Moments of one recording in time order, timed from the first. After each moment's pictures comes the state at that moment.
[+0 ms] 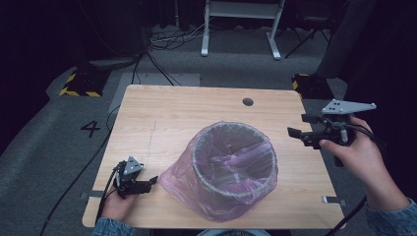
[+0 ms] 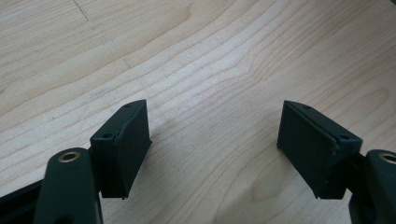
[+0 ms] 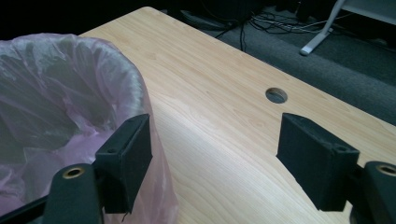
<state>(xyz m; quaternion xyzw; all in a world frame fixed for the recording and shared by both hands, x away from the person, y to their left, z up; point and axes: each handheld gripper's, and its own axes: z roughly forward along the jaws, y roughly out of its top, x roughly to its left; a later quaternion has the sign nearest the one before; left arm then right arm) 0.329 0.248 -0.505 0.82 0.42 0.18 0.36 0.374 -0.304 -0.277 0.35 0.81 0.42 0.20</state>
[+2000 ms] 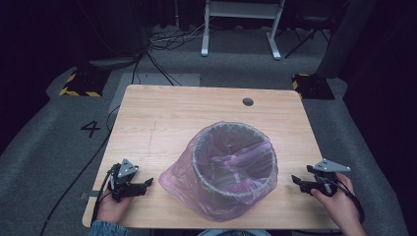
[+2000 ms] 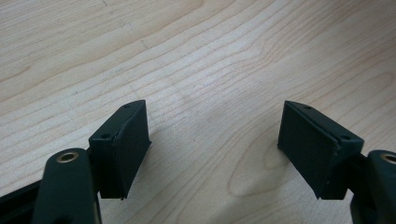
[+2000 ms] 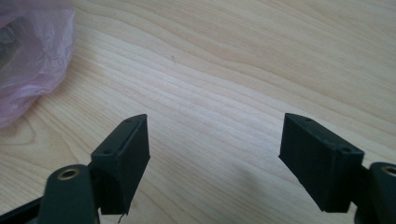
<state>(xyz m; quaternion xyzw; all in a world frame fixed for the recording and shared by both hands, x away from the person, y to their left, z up) 0.320 0.260 -0.505 0.81 0.43 0.18 0.35 0.336 -0.362 -0.483 0.45 0.80 0.33 0.21</state>
